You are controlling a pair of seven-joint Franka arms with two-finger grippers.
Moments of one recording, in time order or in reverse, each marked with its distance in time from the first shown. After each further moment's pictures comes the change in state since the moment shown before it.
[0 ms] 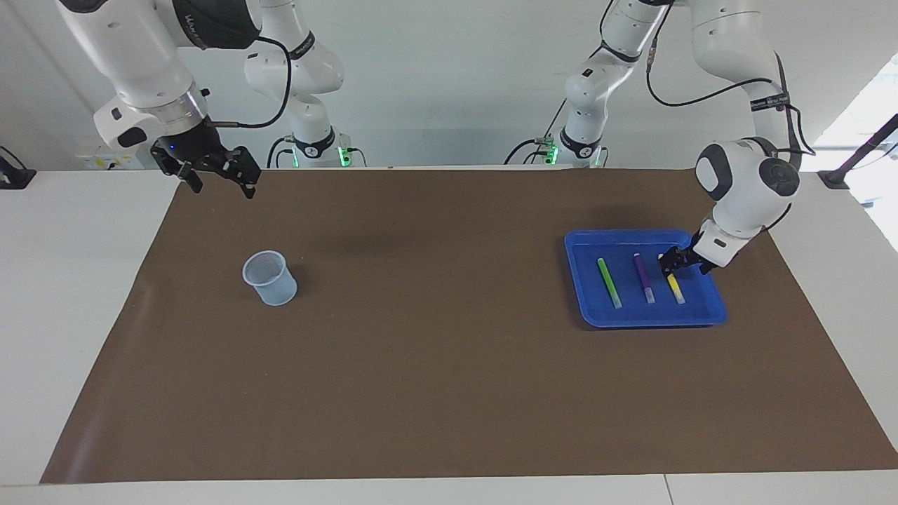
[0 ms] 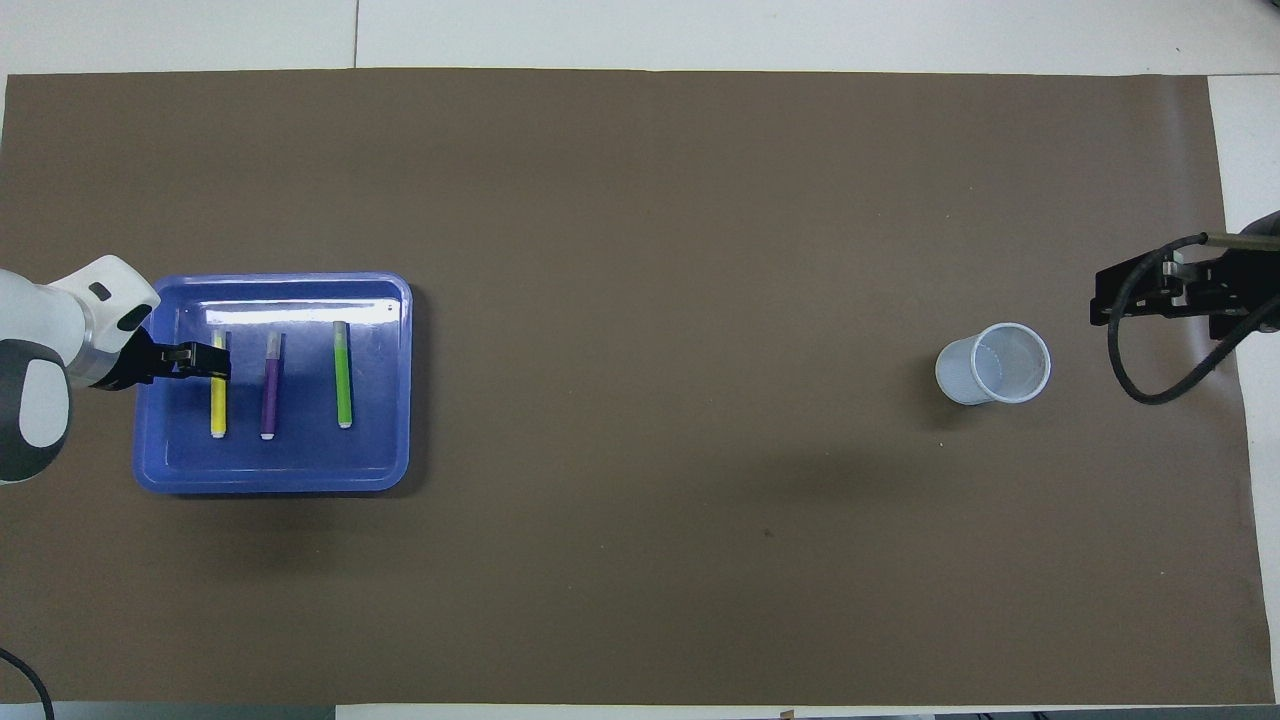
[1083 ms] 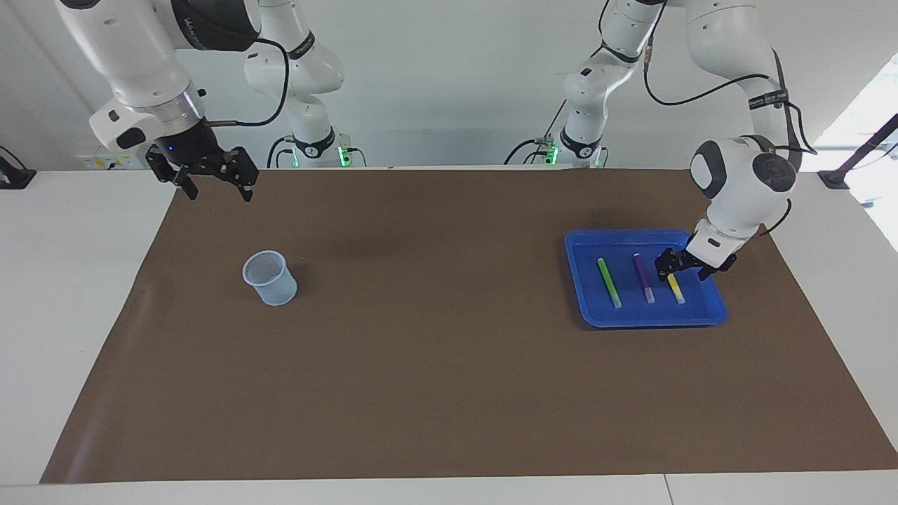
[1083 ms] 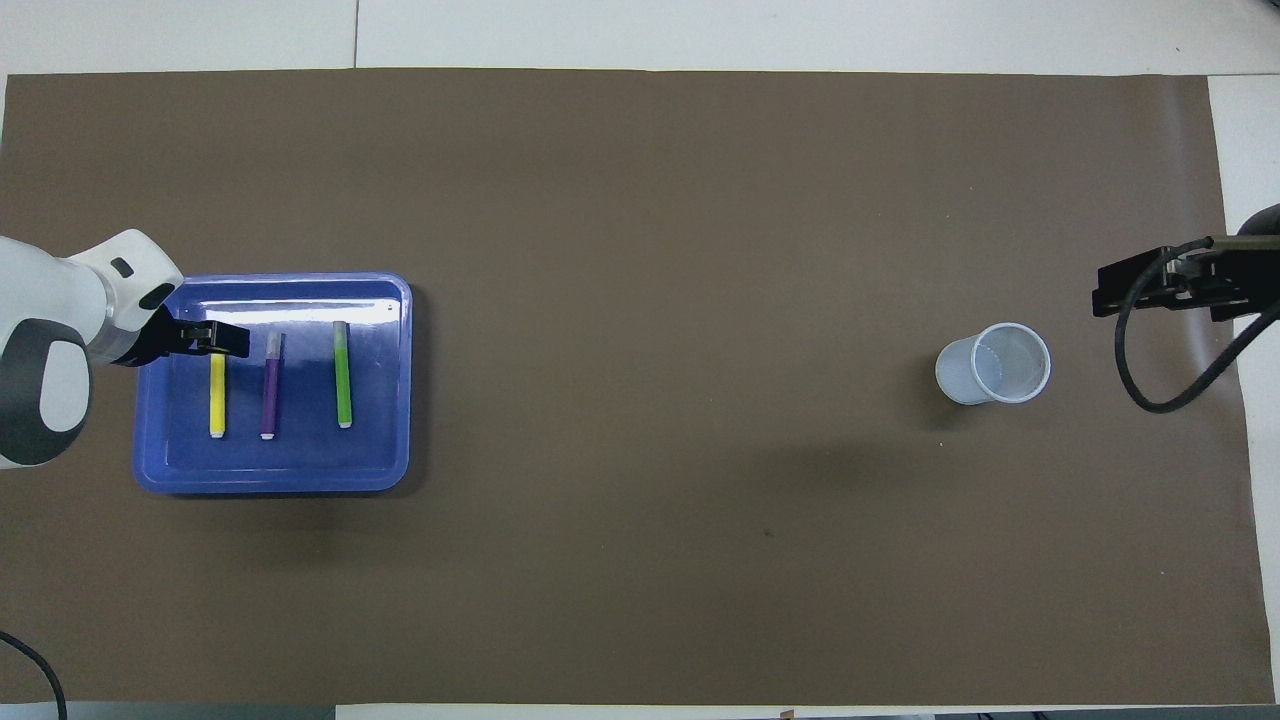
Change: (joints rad) left arm -0.075 -0.003 -0.006 0.039 0.000 -0.011 0.000; right arm 0.000 -0.004 -0.004 -0.011 0.000 0.037 -0.072
